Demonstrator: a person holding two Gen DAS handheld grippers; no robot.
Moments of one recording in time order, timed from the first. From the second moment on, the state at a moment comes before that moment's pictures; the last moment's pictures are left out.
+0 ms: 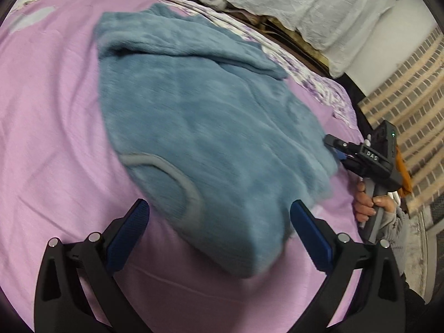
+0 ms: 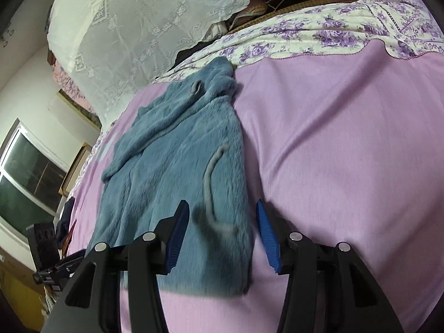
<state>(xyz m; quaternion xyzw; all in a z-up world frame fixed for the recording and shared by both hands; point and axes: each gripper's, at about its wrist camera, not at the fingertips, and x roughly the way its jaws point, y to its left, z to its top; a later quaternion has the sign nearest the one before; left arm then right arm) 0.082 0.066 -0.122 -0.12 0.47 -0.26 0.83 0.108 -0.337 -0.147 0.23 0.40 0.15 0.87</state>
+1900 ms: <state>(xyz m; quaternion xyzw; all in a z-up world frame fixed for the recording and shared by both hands) 0.060 0.105 -0.138 -0.20 0.47 -0.26 0.82 0.052 -0.336 -0.145 0.26 0.38 0.17 0.87</state>
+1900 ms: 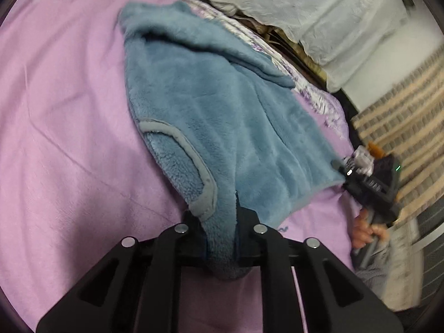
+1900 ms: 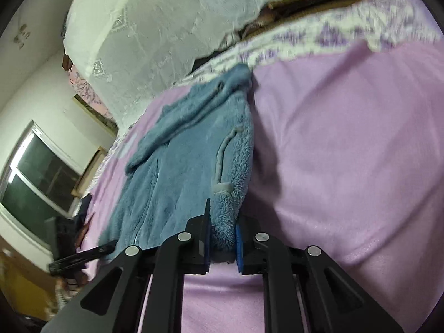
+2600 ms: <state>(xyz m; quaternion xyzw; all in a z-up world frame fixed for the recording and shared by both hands) 0.084 0.122 -0.086 -0.20 0.43 -0.25 0.84 0.075 -0.333 -0.106 0.31 0.34 0.21 0.86</state>
